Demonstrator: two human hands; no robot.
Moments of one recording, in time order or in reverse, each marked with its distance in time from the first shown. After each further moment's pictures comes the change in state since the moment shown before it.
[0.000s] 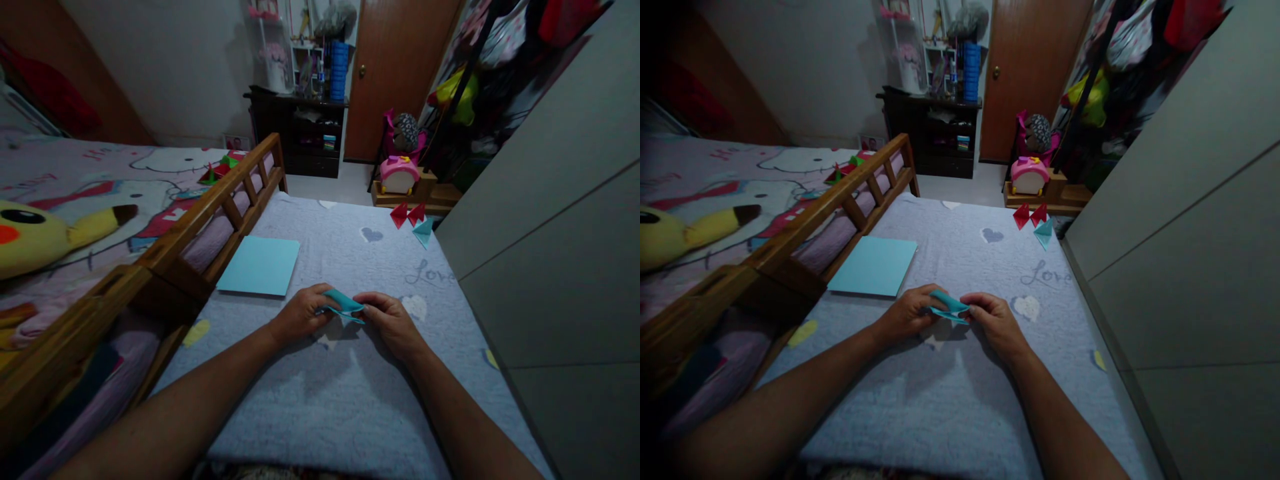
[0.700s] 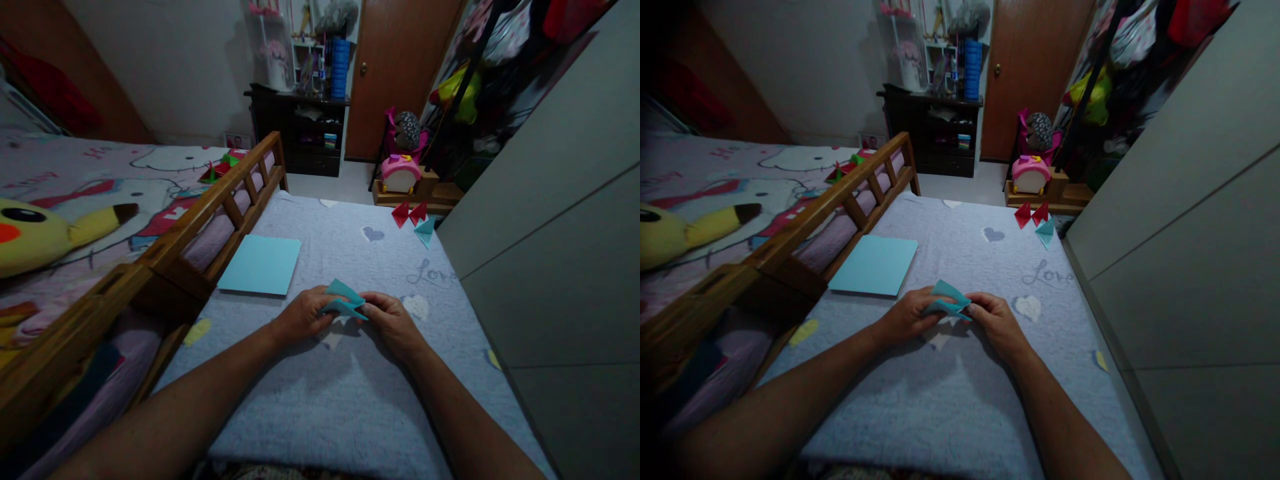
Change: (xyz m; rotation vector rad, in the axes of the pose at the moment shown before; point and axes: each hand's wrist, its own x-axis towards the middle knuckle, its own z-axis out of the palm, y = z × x) left_hand -0.002 0.003 0.000 0.110 -0.042 0.002; right_hand -0.001 -0.003 0.005 0.095 -0.039 0.059
